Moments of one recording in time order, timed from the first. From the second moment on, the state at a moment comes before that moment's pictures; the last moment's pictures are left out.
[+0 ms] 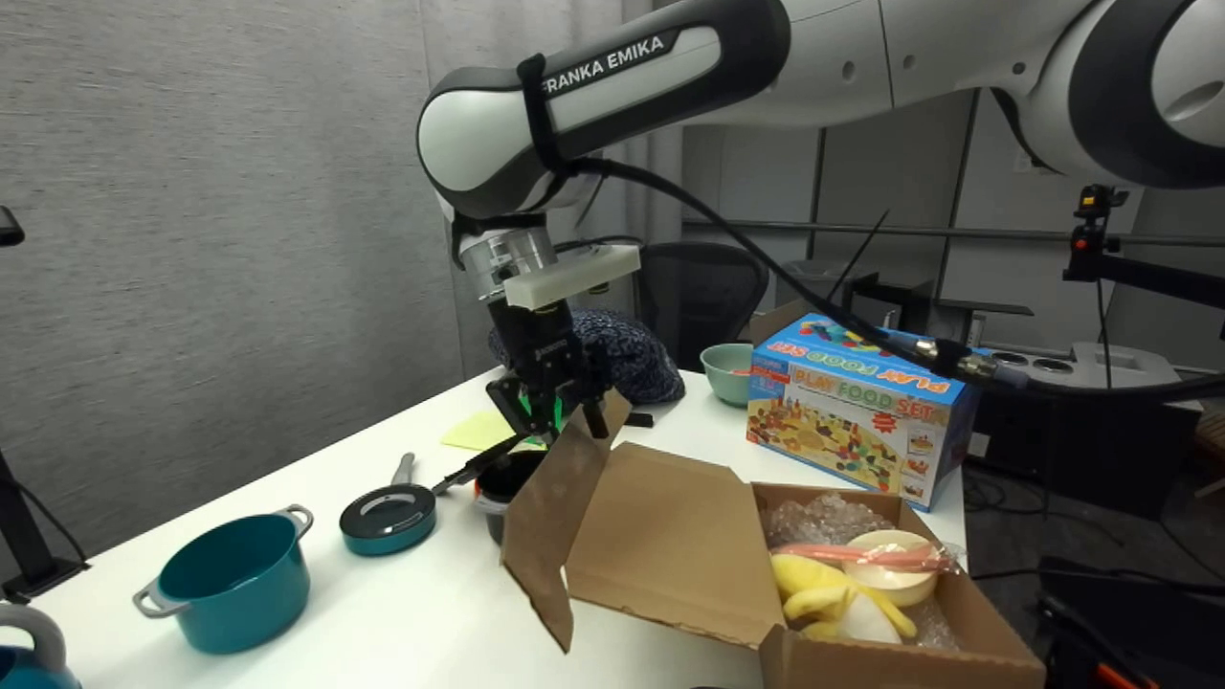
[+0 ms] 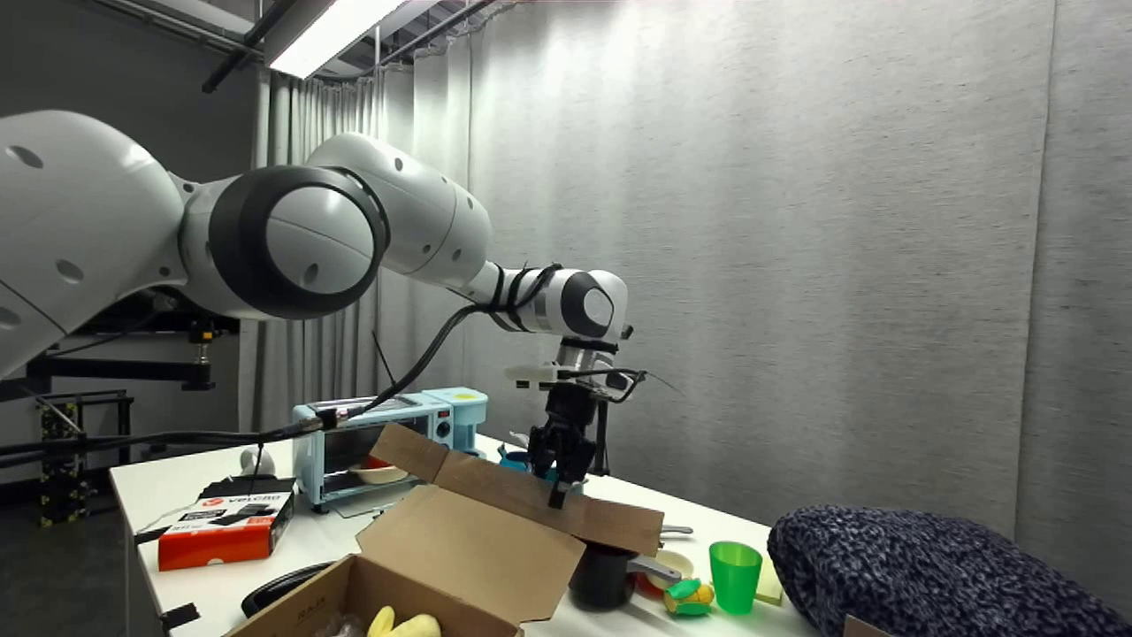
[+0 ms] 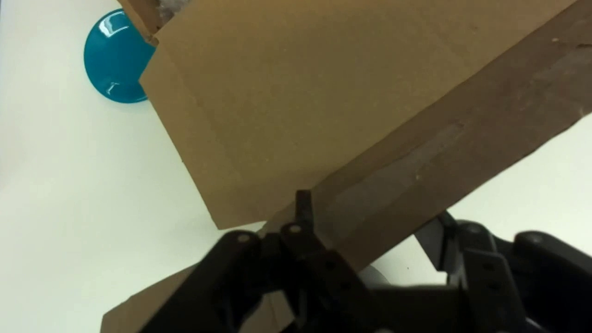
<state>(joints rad) 0.12 0.80 -0.02 -1.04 0.03 1.47 0.31</state>
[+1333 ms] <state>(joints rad) 0.04 0.58 0.03 -1.04 0.05 1.28 -0.08</state>
